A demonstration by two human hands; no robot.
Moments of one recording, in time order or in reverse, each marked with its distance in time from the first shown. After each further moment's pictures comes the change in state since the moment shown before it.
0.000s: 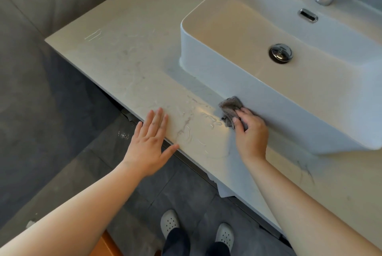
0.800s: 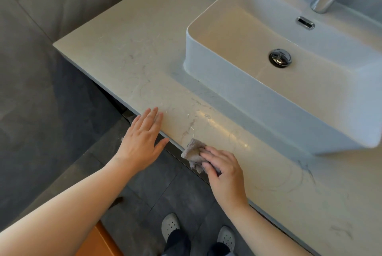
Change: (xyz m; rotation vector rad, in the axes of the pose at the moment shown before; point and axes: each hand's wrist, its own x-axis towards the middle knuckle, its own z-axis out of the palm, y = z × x) left_hand 0.001 -0.029 -0.018 0.064 0.105 0.078; right_hand -0.108 -0.050 0.000 0.120 -0.280 -0.108
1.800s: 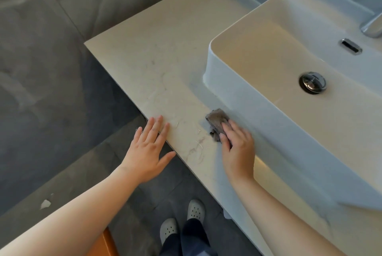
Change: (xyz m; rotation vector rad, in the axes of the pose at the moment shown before) left_hand -0.002 0.003 0.006 -0.056 -0.113 -0.199; right_hand 0.116 0.025 0.009 -0.137 0.109 -0.085
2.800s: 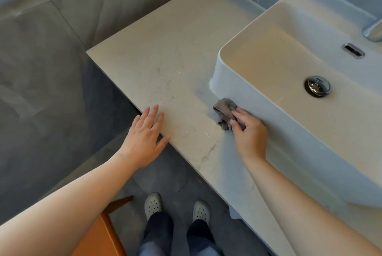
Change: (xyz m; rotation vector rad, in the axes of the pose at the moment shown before) left_hand 0.034 -0.039 -0.042 -0.022 0.032 0.005; right_hand 0.057 -0.024 -0.007 0.149 -0.037 0.134
